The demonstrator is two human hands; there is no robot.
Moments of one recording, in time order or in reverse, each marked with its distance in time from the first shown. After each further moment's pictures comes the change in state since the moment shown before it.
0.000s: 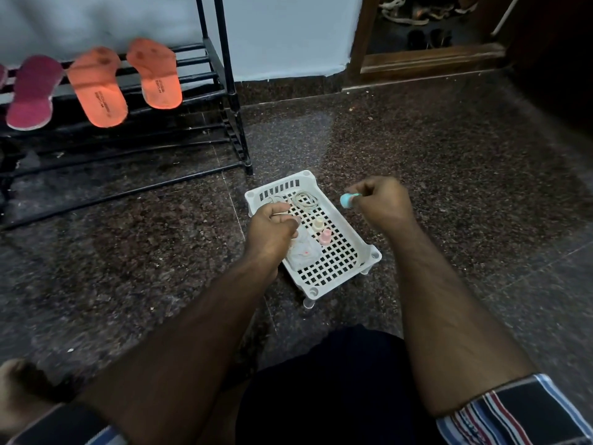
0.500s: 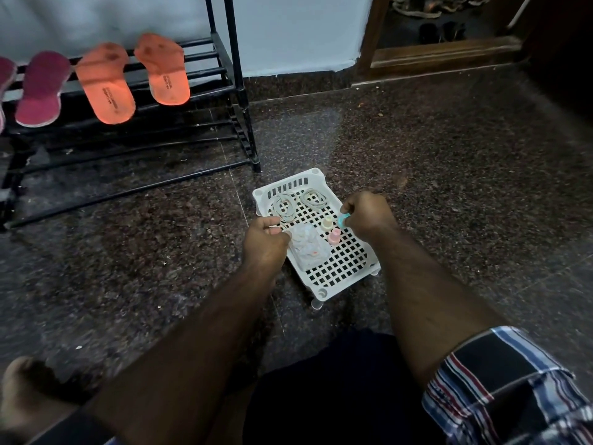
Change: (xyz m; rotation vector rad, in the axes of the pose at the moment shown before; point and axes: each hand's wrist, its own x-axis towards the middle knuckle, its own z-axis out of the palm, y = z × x) left_hand 0.009 -0.023 -0.018 0.041 0.113 -0.066; right_hand 0.021 0.022 0.054 -0.353 -0.148 -0.097
